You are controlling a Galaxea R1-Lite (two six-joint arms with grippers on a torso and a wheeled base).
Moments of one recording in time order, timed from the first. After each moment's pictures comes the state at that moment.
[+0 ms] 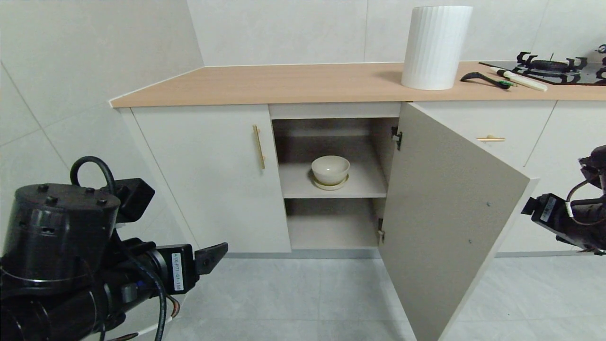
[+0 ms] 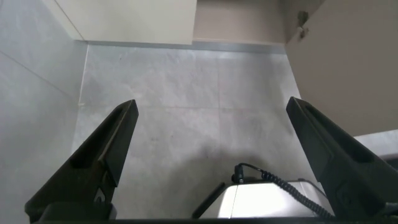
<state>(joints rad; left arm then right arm) -0.60 1.32 -0.65 -0.07 0.42 -0.42 0.00 1.54 -0.83 -0.05 -0.11 0.54</state>
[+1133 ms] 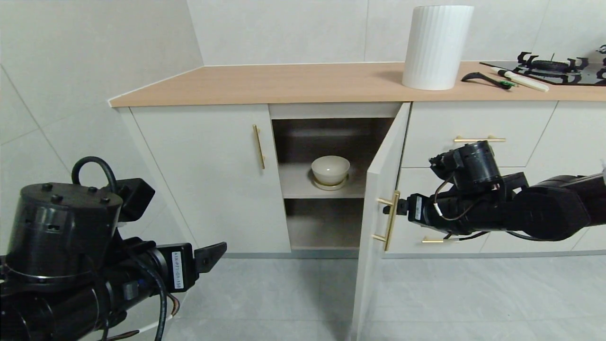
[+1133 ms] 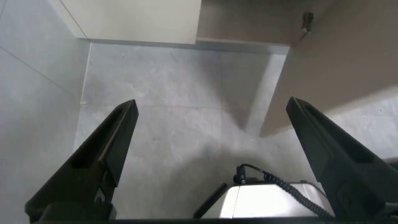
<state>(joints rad) -0.58 1.33 -0.65 -0.07 0.41 -0.42 0.43 1.88 -1.09 -0.14 0.06 0.53</state>
